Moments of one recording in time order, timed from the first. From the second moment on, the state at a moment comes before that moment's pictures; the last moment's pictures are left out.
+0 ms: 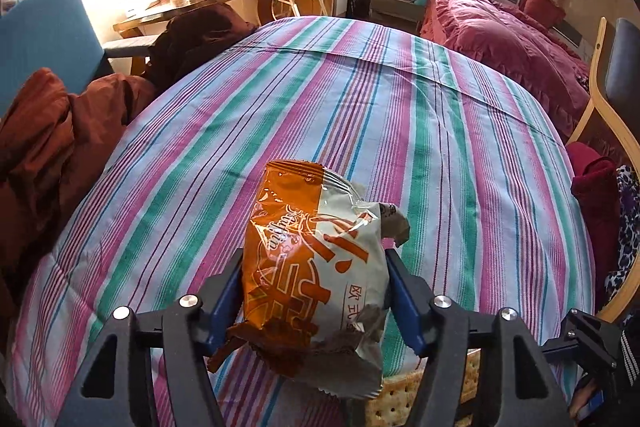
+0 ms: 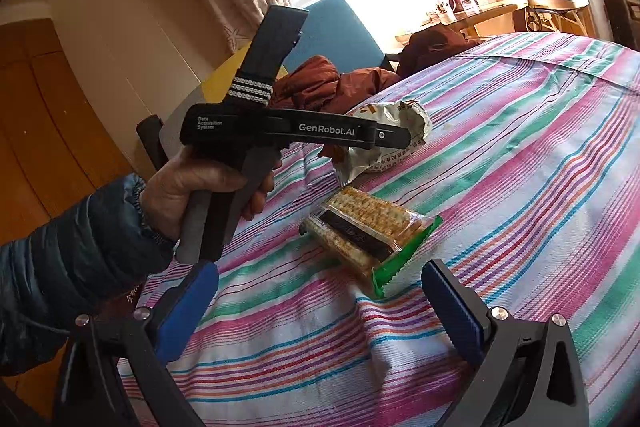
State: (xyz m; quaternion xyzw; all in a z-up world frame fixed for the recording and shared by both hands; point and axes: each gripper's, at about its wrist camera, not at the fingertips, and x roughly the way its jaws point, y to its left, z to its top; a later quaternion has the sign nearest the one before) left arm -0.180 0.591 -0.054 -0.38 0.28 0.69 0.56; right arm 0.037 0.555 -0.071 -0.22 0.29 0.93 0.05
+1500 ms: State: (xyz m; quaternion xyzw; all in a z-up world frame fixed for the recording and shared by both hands) left arm -0.076 0.296 -0.055 -0.39 0.06 0.81 0.44; right arm -0.069 0.549 -0.064 -0.47 -0.01 0.88 0.00
